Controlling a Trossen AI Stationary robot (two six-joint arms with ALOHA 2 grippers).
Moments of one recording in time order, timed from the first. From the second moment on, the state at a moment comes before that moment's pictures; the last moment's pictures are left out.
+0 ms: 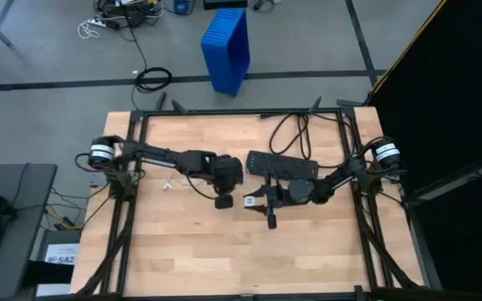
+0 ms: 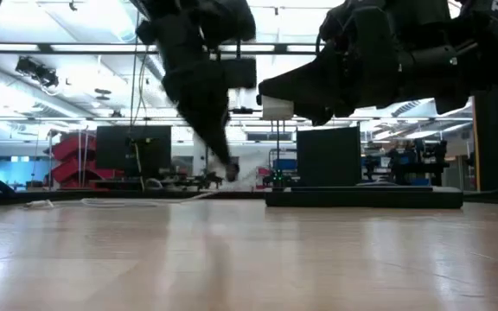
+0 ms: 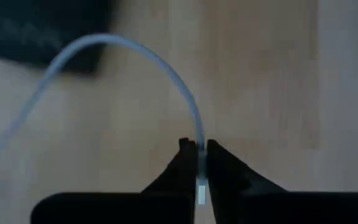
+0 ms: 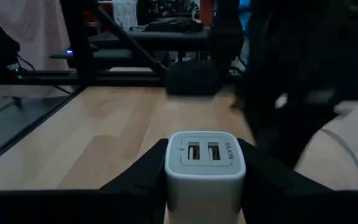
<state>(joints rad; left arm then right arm) 0.01 1.67 1.19 -0.48 -0.03 -0.03 0.24 1.80 0.58 1.12 0.17 0.02</state>
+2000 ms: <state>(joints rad) -0.39 1.72 0.69 1.17 -0.32 0.25 0.40 1.80 0.72 0.94 0.36 -0.48</state>
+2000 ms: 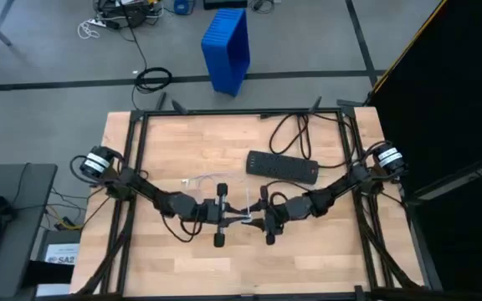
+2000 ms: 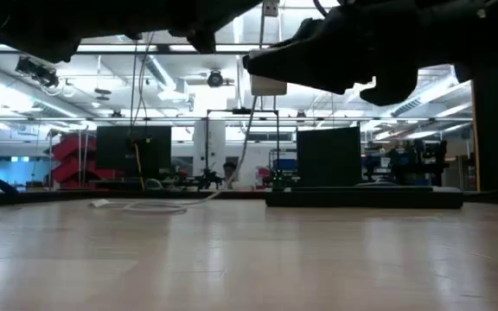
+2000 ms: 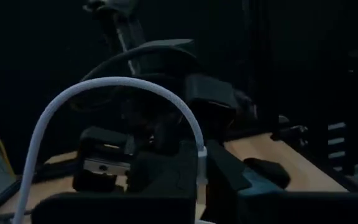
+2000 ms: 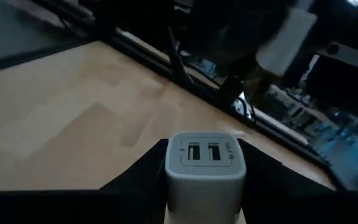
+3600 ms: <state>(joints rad) -0.40 1.77 0.69 1.25 -0.28 0.37 0.43 1.80 0.72 1.09 0.42 -0.48</state>
